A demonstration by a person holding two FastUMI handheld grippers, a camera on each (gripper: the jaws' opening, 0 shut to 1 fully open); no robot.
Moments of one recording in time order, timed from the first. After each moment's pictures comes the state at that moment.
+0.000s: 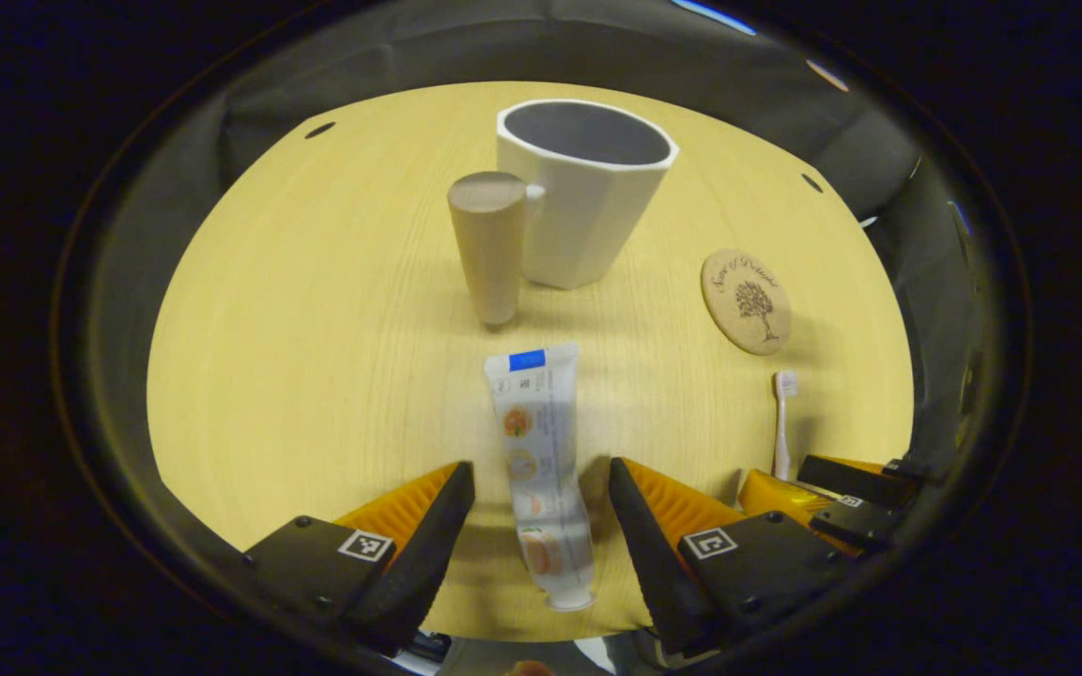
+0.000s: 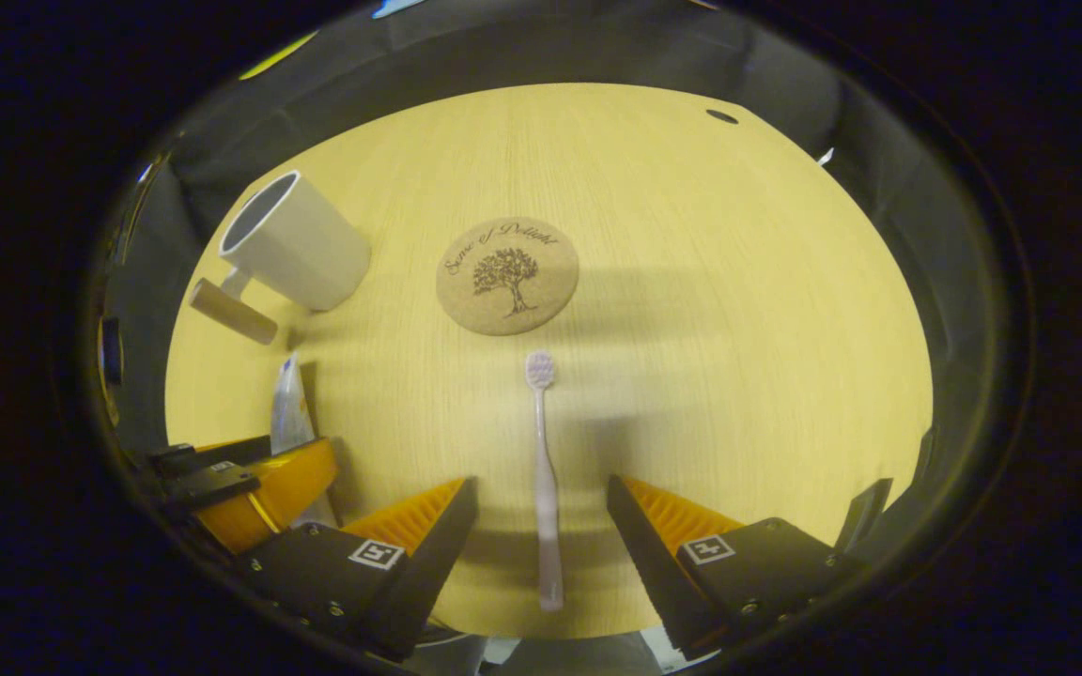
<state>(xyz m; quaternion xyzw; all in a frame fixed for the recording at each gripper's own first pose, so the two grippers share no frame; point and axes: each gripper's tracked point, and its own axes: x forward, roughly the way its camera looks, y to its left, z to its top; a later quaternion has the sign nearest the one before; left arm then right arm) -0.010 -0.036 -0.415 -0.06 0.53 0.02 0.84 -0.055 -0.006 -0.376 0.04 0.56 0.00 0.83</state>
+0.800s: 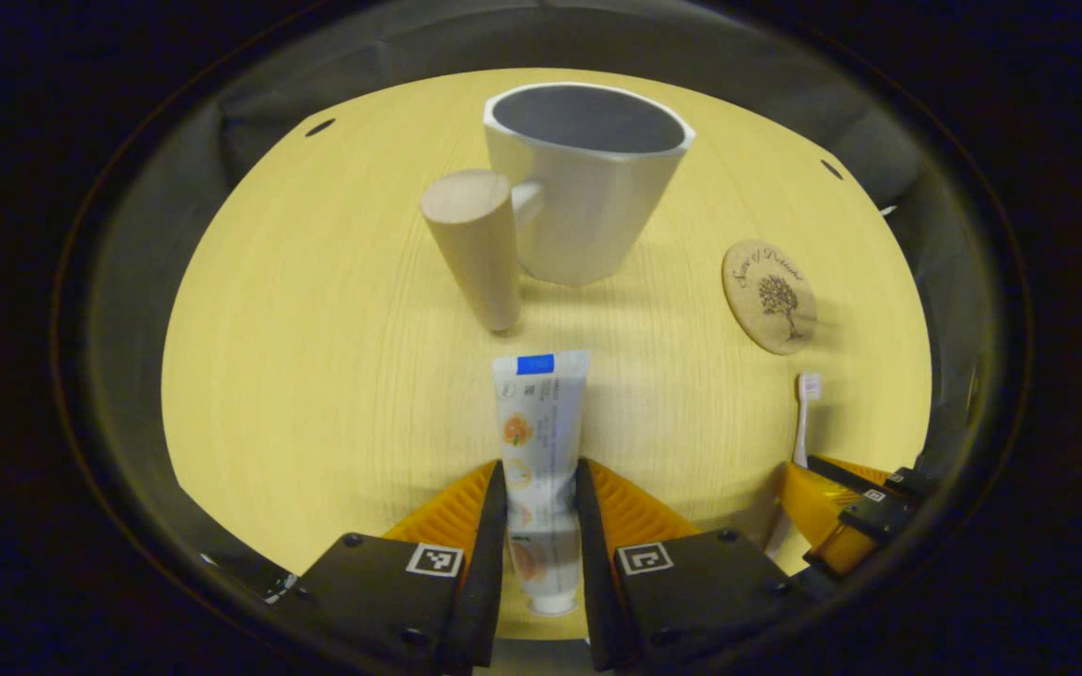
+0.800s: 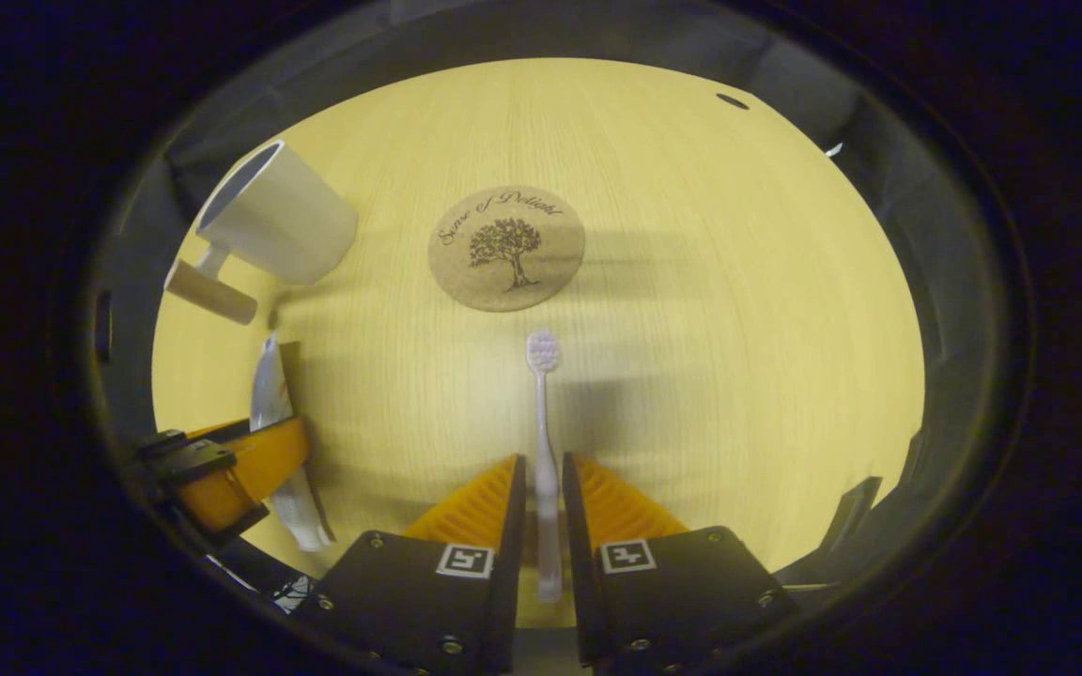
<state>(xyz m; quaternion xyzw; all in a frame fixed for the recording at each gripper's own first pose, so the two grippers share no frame) -0.004 -0.036 -0.416 -0.05 0.56 0.04 0.83 -0.054 0.000 -0.379 0.03 0.60 0.00 0.80</state>
